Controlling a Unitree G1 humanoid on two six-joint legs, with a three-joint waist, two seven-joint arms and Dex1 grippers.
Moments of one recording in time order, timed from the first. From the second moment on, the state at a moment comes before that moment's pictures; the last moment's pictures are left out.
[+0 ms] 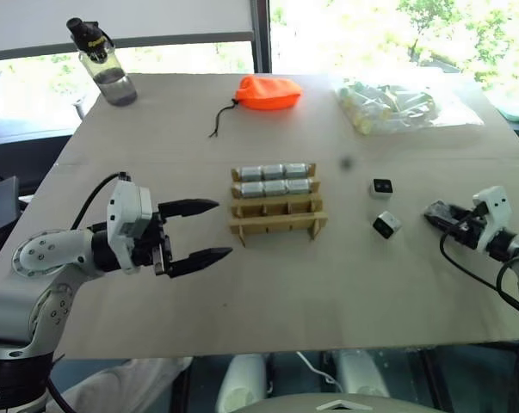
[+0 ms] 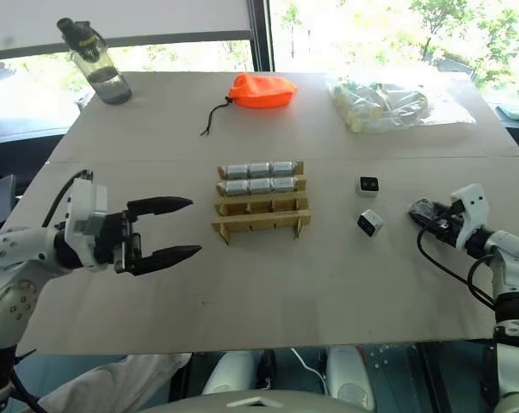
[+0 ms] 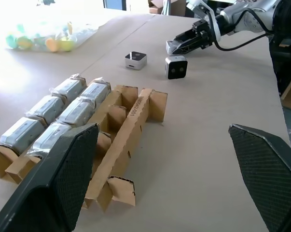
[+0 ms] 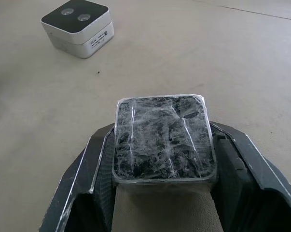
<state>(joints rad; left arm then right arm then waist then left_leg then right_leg) -0.03 0.87 0.31 -0.38 -0.71 0.40 -1.13 -0.41 -0.69 -0.24 0.70 0.29 0.02 0.99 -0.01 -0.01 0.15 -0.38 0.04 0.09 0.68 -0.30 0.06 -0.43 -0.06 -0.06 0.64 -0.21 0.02</state>
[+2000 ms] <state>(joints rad) -0.42 0.86 0.03 -0.26 -0.71 0.73 -1.11 -0.93 -0.44 0.54 0.30 -0.62 -0.90 0.62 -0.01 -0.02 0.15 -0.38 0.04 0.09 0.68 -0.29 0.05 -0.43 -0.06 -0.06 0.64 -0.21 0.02</state>
